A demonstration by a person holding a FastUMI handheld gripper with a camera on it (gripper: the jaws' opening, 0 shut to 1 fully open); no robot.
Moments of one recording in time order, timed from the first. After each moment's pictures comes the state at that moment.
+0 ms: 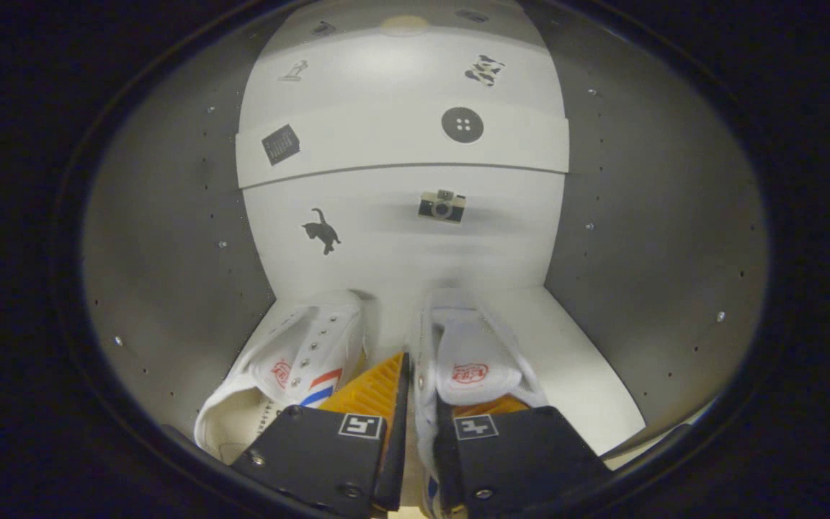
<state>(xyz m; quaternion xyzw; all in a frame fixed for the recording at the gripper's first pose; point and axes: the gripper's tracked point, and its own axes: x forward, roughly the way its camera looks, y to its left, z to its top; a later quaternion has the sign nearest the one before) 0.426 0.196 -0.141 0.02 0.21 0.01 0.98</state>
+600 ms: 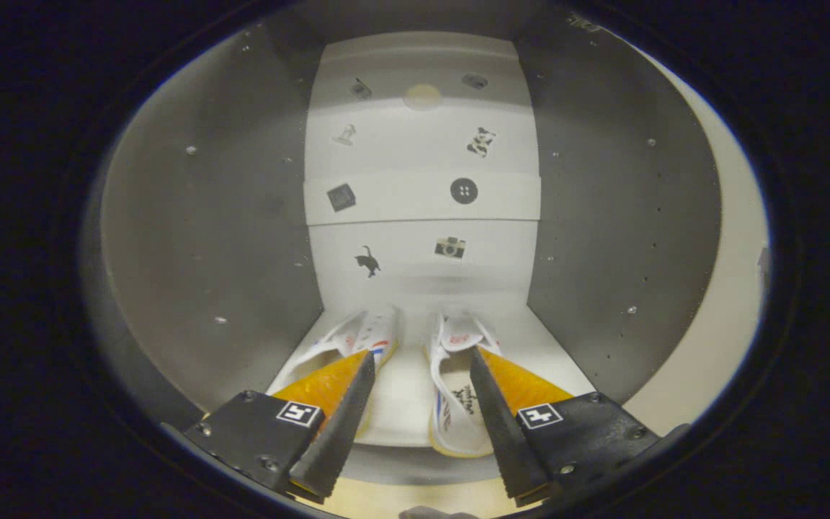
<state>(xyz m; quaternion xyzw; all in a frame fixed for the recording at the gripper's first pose) 0.311 0.212 -0.092 0.02 0.12 0.06 0.99</state>
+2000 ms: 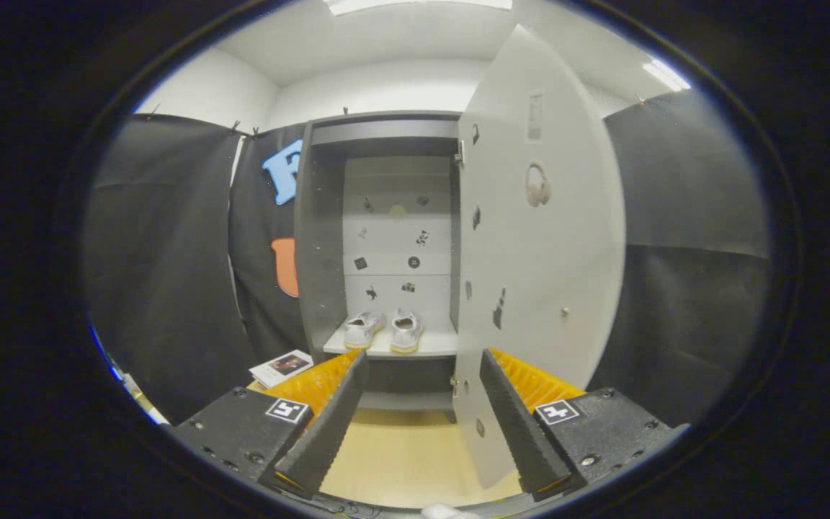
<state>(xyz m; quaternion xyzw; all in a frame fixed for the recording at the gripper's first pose) -0.091 0.077 -0.026 0.01 0.02 0.02 1.00</state>
